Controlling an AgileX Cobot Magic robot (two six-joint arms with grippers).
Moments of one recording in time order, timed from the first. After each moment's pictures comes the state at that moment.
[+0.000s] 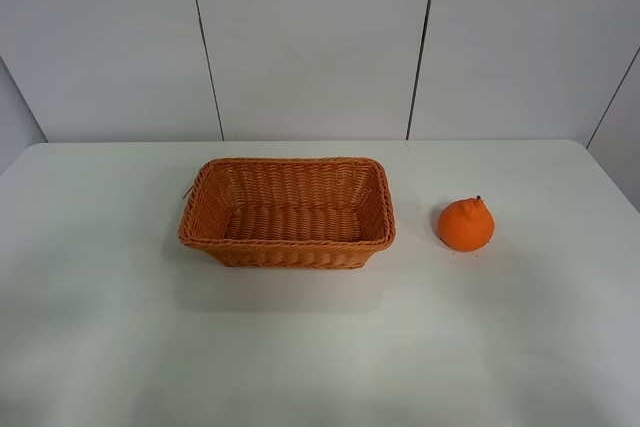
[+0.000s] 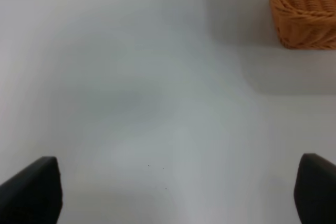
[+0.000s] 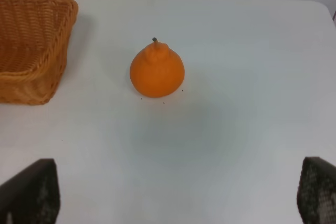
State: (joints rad) left arm -0.03 -0.01 -0.49 0.03 1.06 0.01; right arm 0.06 -0.01 -0.49 0.03 1.03 0.01
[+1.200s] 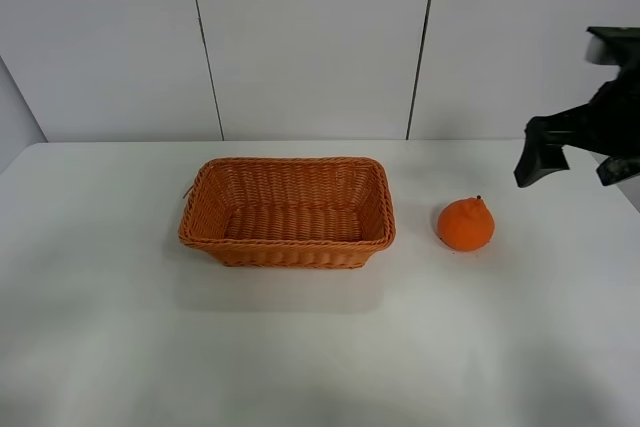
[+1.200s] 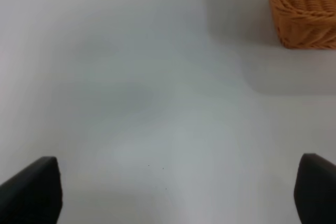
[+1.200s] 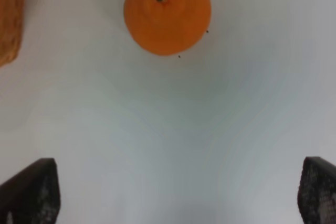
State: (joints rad) left arm -0.03 -0.01 -0.49 0.03 1.06 0.01; right arm 0.06 1.41 -1.16 0.08 1.04 0.01
